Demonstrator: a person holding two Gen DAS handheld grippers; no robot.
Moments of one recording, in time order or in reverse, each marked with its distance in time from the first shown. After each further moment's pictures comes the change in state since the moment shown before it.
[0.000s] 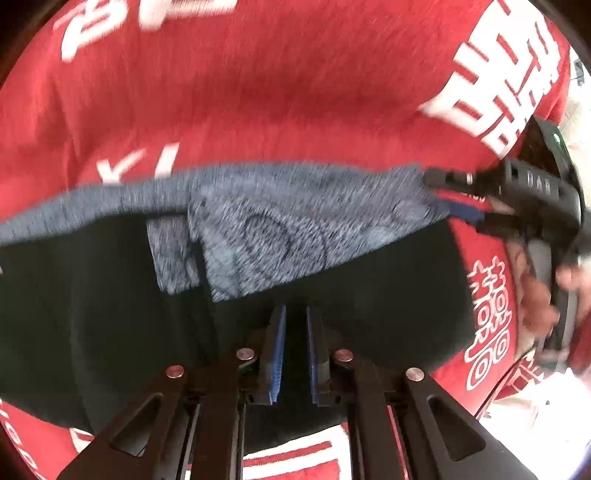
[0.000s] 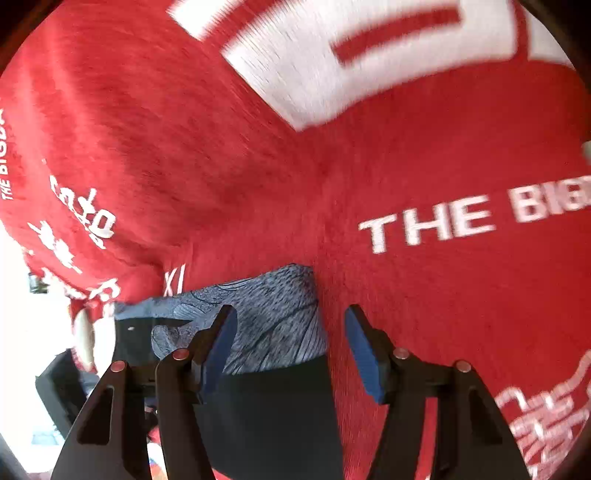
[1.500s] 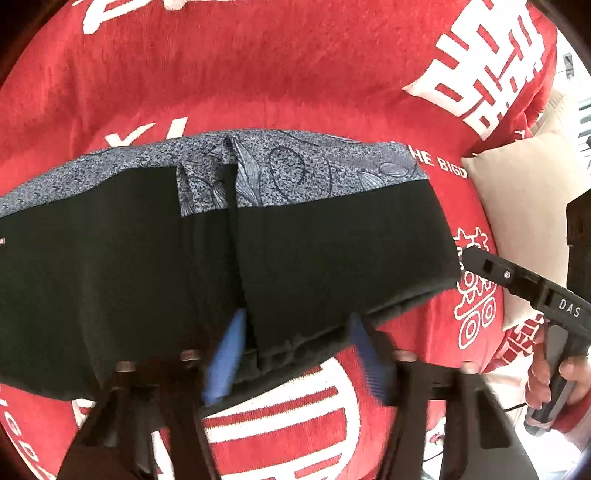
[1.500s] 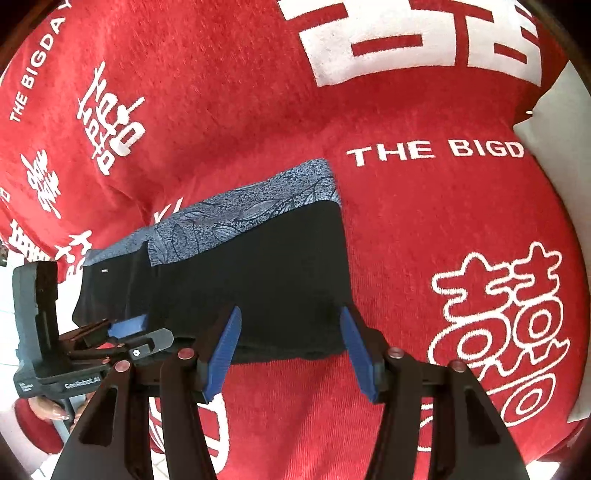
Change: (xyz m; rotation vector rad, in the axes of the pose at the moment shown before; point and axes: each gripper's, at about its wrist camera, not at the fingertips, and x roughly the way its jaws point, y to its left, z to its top) left arm -0.023 0.009 -0.028 0.024 0.066 -0.063; right arm -0.056 0.066 -0.111 -0.098 -0.080 -0.246
